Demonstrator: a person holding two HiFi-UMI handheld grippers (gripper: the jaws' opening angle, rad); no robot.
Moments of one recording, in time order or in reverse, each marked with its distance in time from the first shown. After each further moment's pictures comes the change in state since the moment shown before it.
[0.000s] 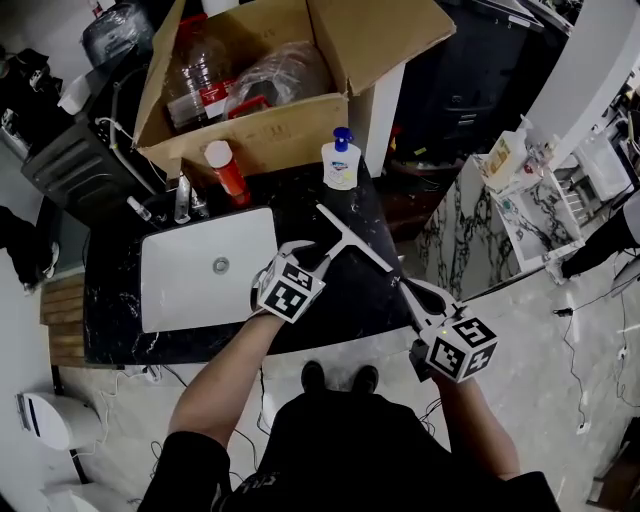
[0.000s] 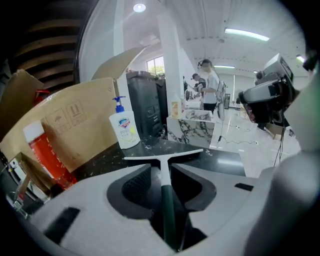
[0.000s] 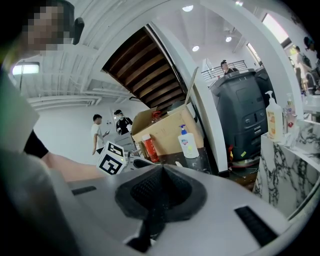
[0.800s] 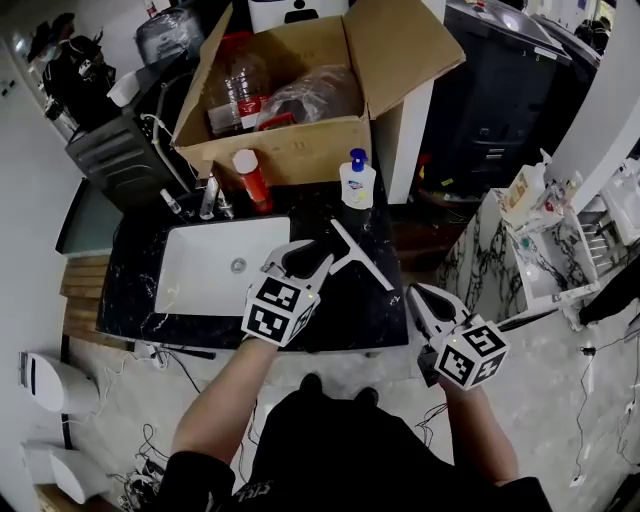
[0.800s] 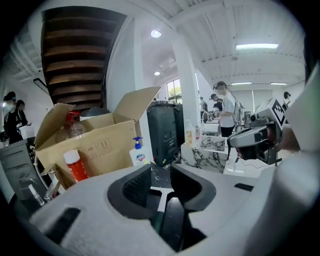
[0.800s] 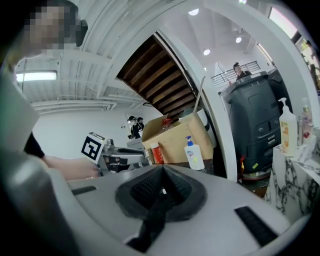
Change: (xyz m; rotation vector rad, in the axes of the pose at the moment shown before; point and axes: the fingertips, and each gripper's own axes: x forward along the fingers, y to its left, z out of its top) left arm -0.094 -0.009 0.098 -0.102 -0.249 0.233; right arm -0.020 -0.022 0.036 -0.071 -0.066 0.154
